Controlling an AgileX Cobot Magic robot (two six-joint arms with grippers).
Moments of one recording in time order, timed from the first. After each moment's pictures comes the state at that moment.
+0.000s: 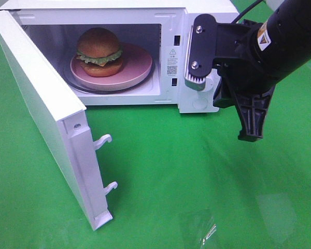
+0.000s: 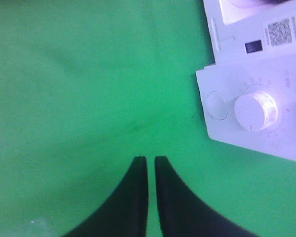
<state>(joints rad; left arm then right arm) 0.02 0.00 -0.52 -0.15 1.08 0.17 0.62 1.46 -1.01 -0.23 0.64 -0.77</state>
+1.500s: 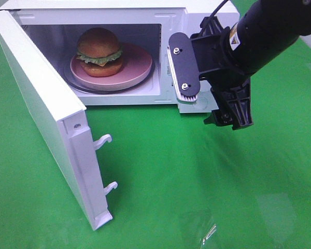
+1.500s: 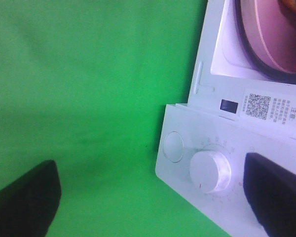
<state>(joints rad) 0.02 0.00 -0.52 -0.15 1.08 0.17 0.62 1.60 -1.10 -0.28 0.54 -1.05</state>
